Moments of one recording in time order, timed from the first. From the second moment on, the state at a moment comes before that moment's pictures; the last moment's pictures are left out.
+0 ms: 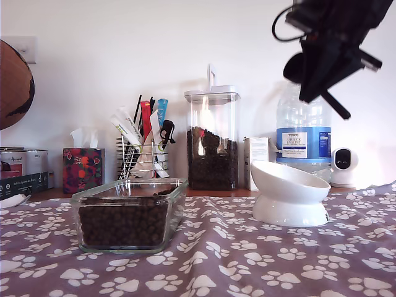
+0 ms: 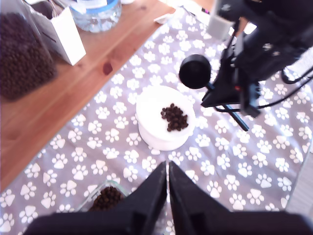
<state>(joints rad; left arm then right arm) -0.64 1.80 2.30 -1.25 0.25 0.10 0.21 1.61 1.53 -0.98 -0.34 -0.08</state>
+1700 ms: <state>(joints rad) -0.54 1.78 1.60 -0.49 0.34 0.13 0.28 1.48 1.45 -0.69 -0.31 -0.08</state>
